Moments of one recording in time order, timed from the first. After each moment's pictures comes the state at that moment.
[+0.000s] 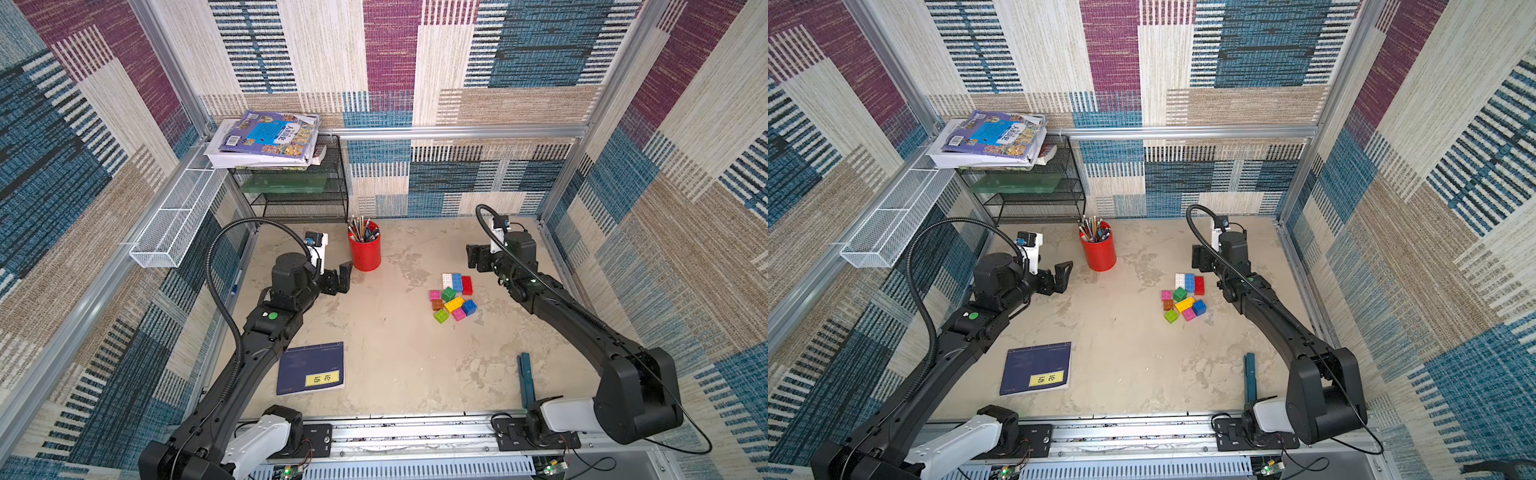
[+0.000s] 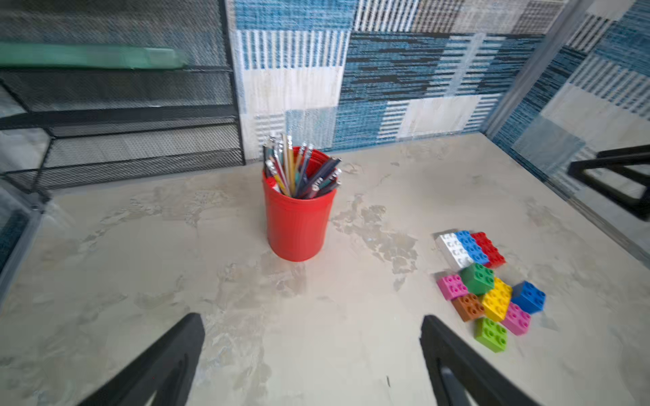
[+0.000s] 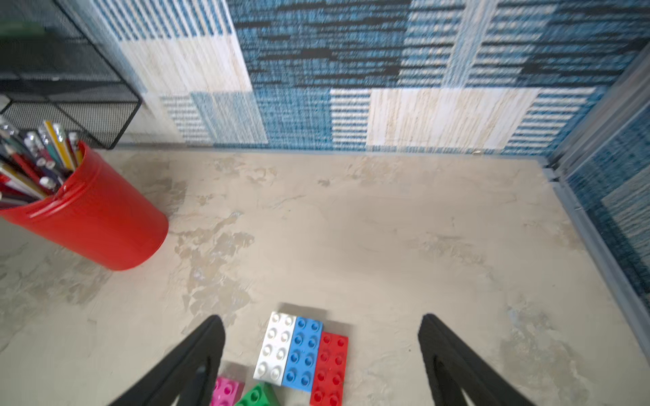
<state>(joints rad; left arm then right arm) -0.31 1.04 0.91 -0.25 0.09 -0.09 0.24 1.38 0.97 -0.07 0.03 0.10</state>
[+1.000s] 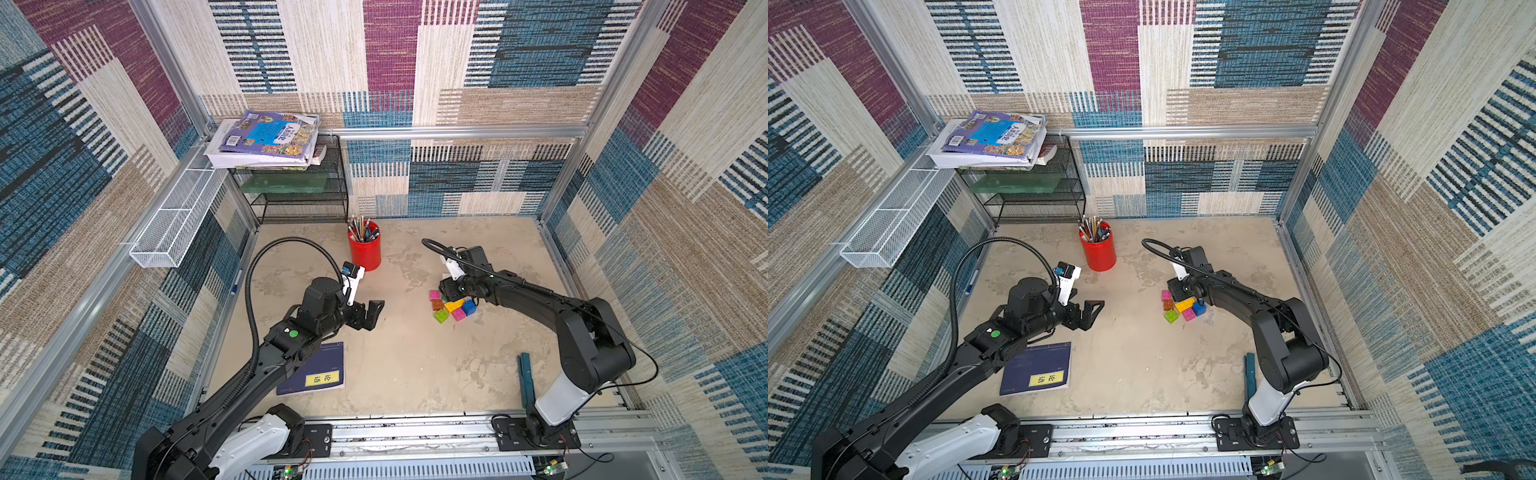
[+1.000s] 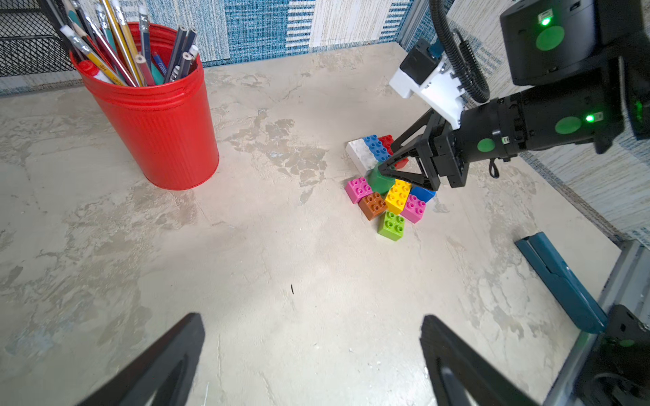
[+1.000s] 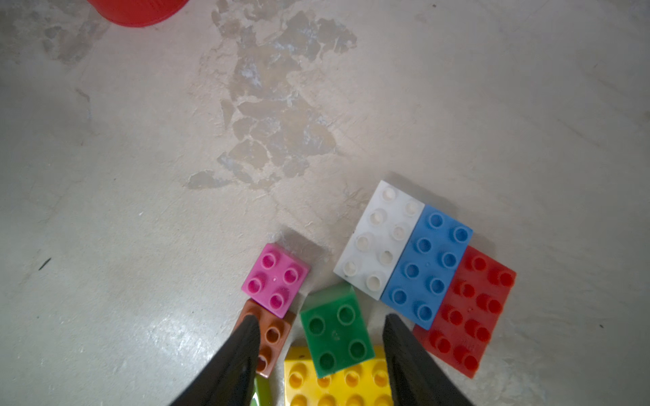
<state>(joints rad) -0.55 1.00 0.77 -0.29 0.10 -0.17 0.39 1.68 1.05 -0.30 -0.07 -0.04</state>
